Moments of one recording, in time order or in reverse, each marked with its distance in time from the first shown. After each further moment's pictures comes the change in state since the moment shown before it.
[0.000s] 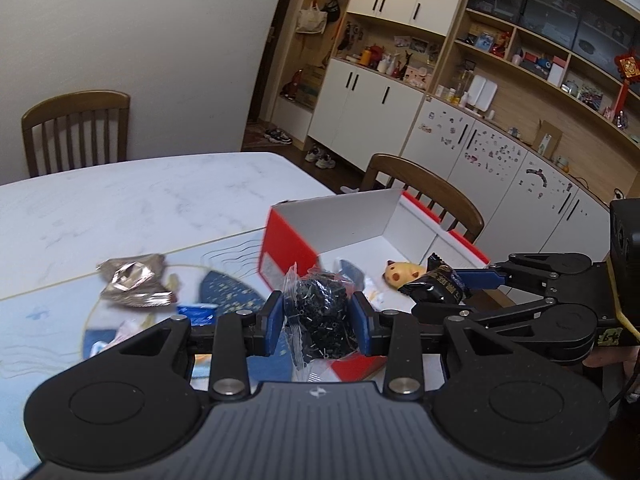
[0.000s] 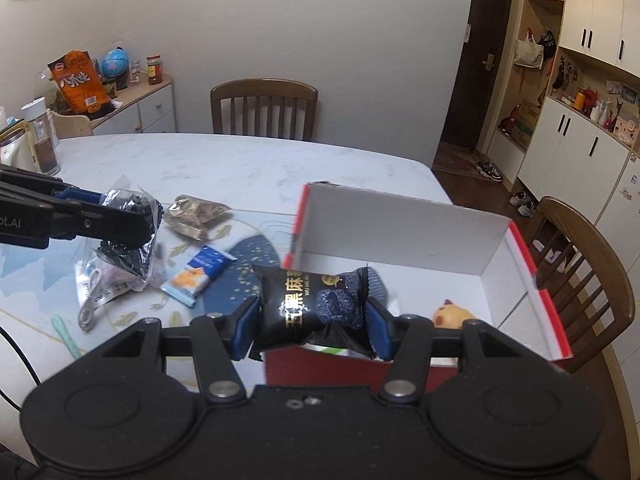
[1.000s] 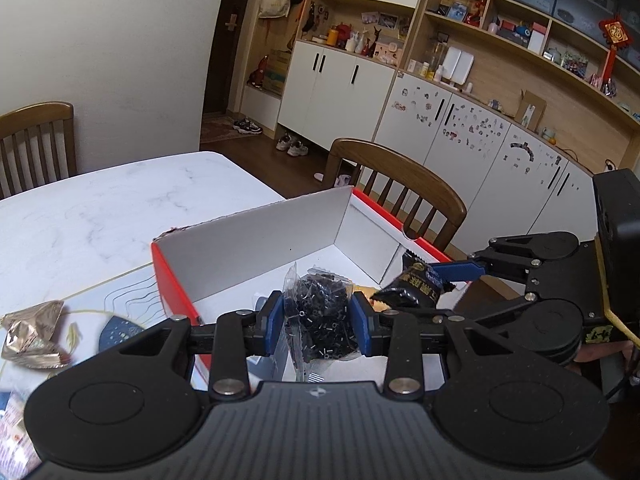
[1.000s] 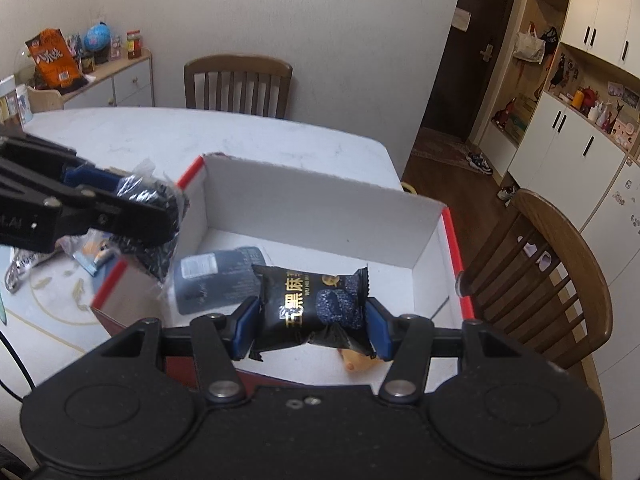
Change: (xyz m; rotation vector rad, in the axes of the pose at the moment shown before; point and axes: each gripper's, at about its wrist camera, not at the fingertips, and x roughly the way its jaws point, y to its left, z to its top) left arm 0.108 -0.077 0.037 0.078 0.053 -0.040; right arm 0.034 -0.102 -0.003 -0.061 0.072 -0.020
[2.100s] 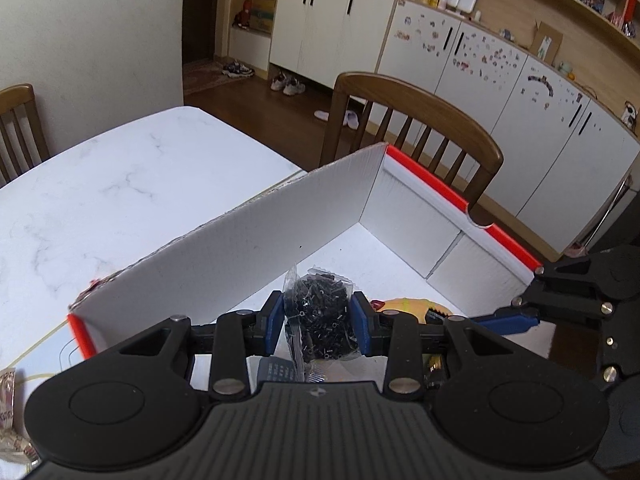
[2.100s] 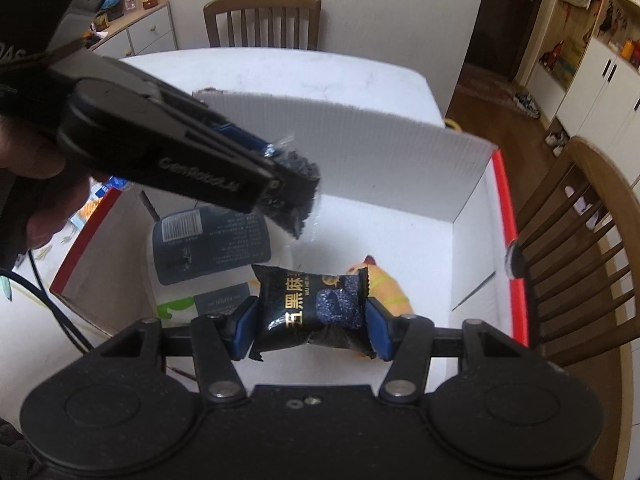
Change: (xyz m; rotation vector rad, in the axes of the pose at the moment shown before) left arm 0.135 0.008 0.039 0.081 0.218 0.018; right arm 0.063 -0.029 0.007 0.007 0.216 0.159
